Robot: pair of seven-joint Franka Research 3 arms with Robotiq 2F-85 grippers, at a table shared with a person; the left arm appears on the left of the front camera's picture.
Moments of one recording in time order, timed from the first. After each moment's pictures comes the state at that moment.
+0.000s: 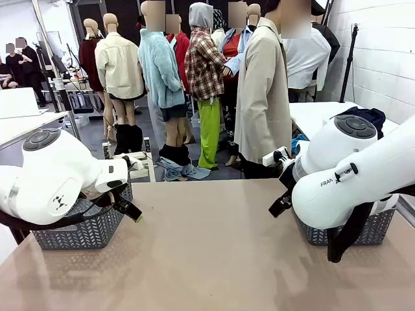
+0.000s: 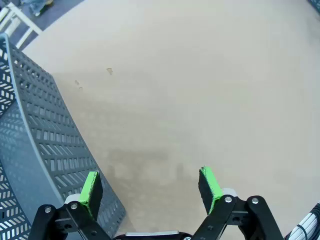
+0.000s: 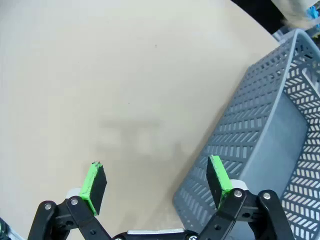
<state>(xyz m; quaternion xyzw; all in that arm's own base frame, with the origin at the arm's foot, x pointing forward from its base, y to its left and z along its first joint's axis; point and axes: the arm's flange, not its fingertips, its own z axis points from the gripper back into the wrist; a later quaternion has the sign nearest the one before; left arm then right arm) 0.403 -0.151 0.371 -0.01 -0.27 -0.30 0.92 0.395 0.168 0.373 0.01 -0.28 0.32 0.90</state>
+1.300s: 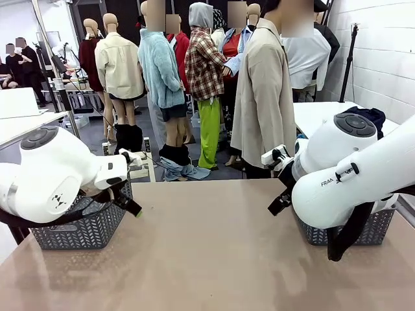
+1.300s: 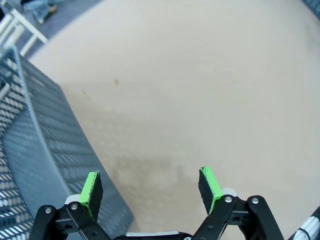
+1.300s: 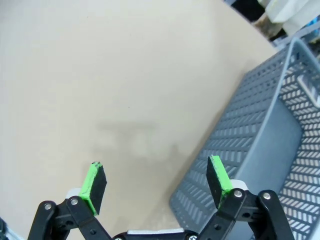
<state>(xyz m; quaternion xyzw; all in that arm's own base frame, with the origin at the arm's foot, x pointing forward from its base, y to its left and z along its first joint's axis) 0.406 -0.151 0.389 0.00 -0.30 -0.30 0.91 0.394 0.171 0.384 0.00 -0.29 0.33 0.90</state>
